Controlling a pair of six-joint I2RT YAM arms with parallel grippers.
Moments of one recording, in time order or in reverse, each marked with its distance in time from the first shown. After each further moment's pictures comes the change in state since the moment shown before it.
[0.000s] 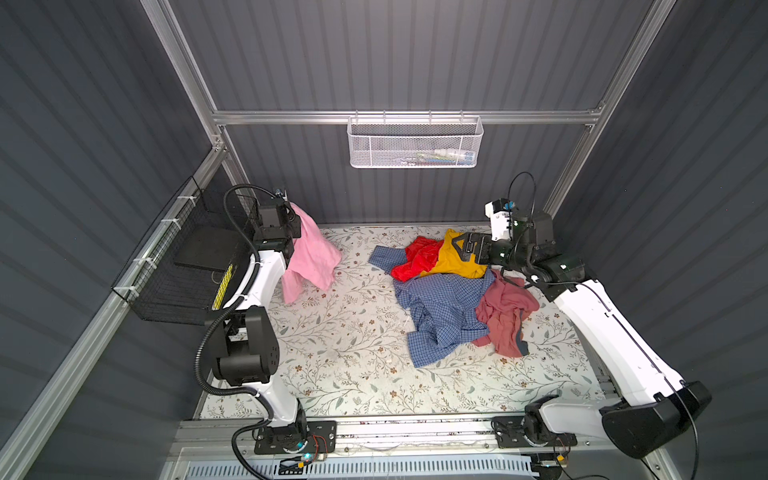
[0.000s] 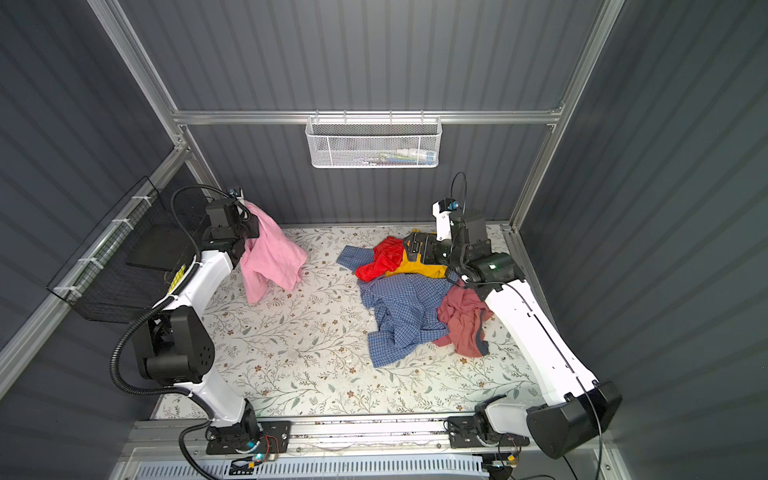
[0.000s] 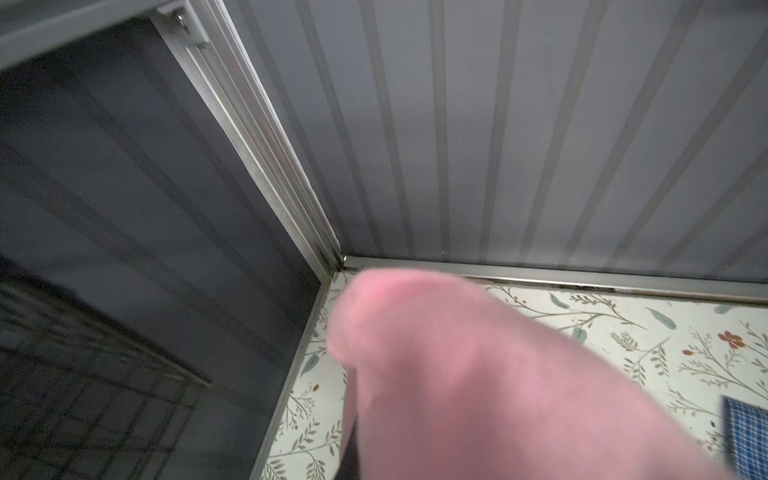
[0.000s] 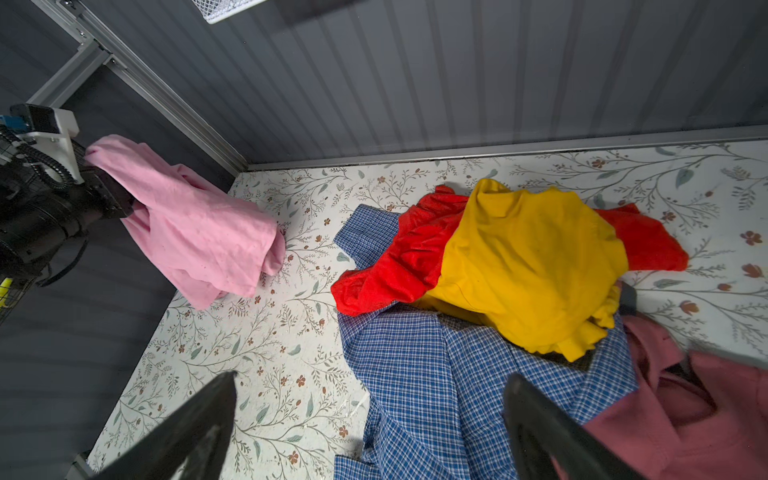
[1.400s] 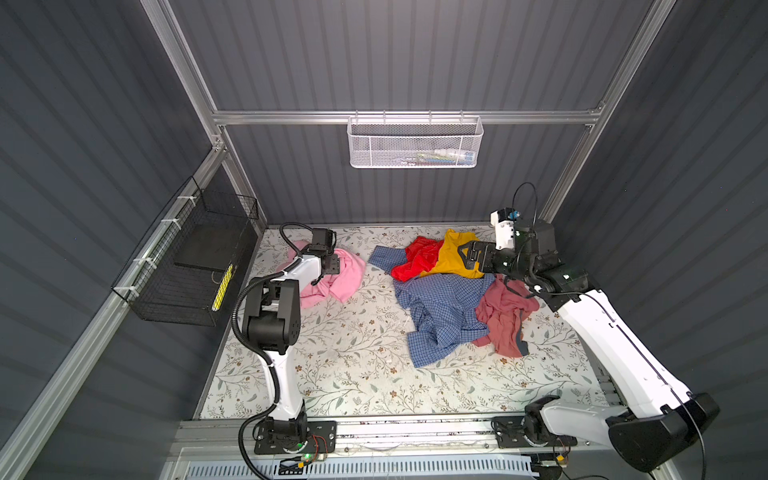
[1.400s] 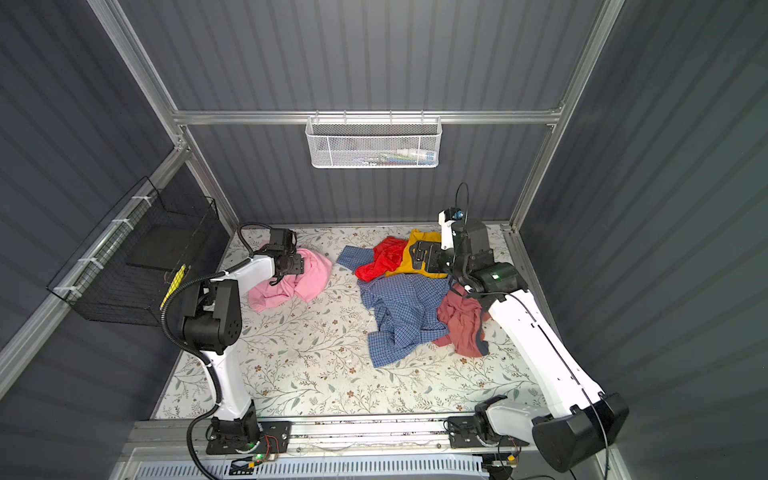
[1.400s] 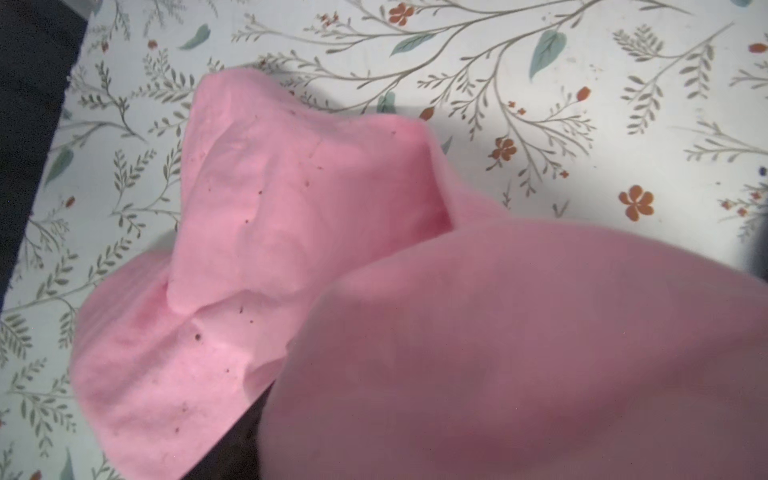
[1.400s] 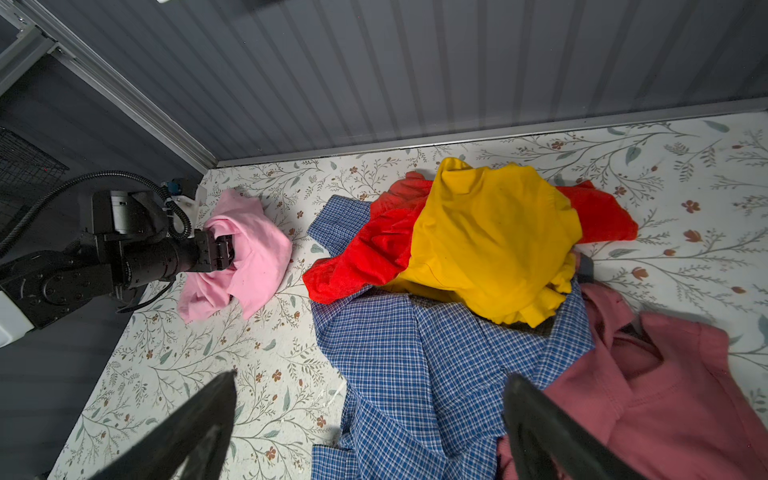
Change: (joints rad) left arm -0.159 0.274 -0.056 -0.263 -0.022 -0.253; right arm 0.000 -0.065 -0.087 -0.003 0.070 0.003
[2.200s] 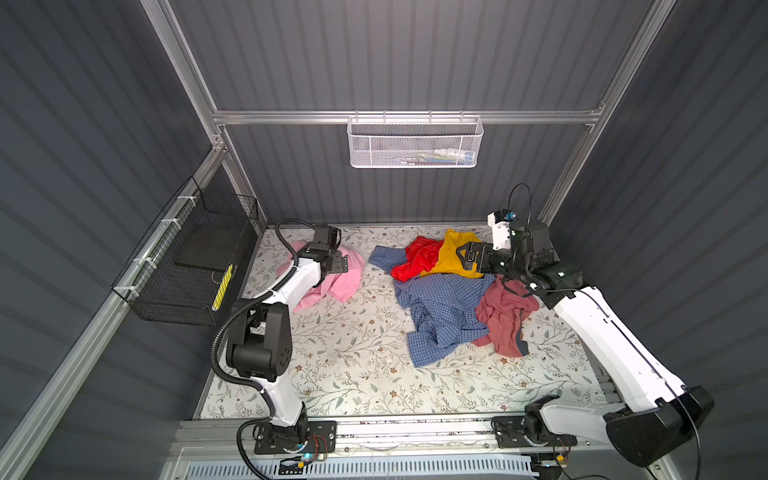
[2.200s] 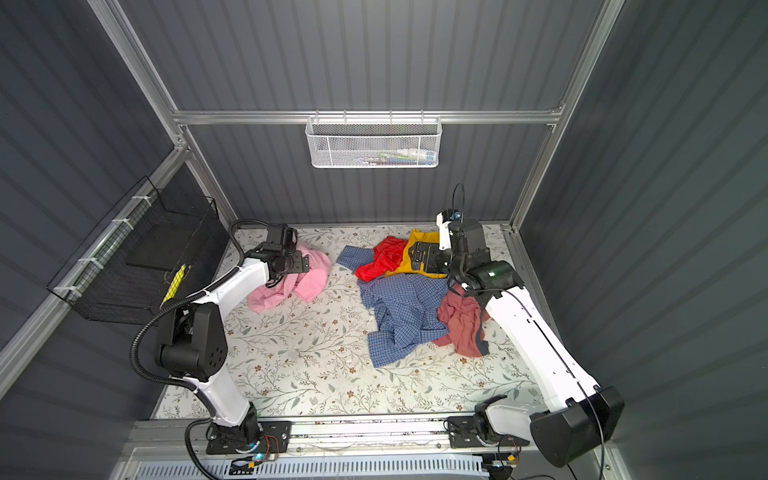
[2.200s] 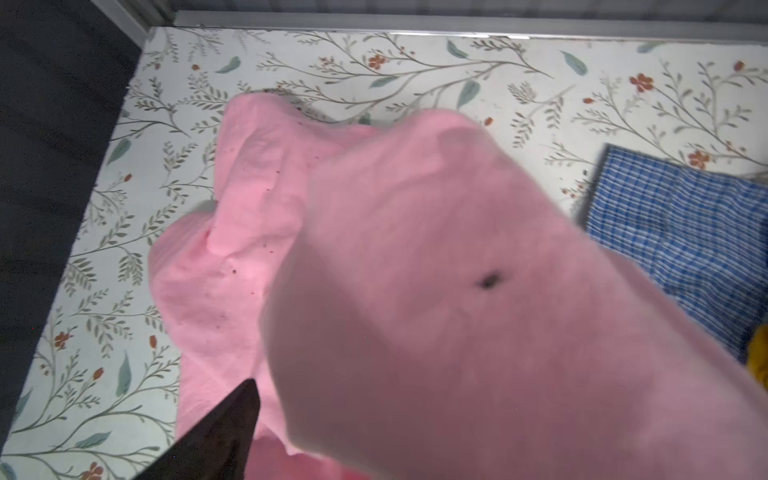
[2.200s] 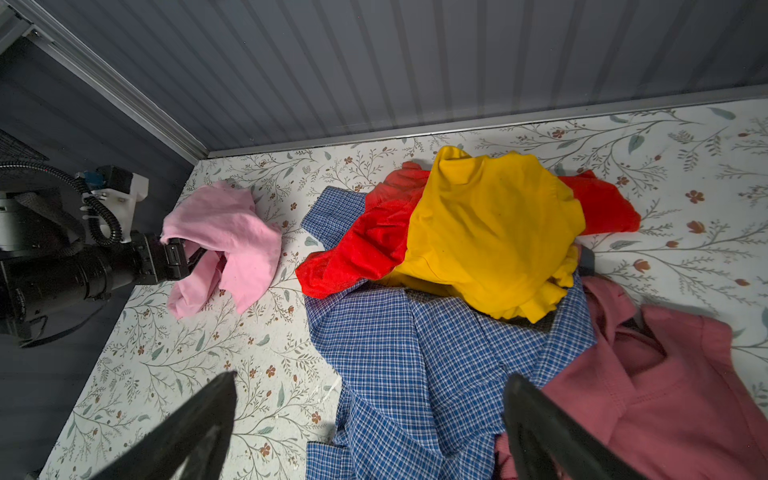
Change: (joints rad) left arm -0.123 -0.238 -0.079 -0.116 -0.011 -0.084; right arm -0.001 0.029 -0.003 -0.003 -0.001 -0.003
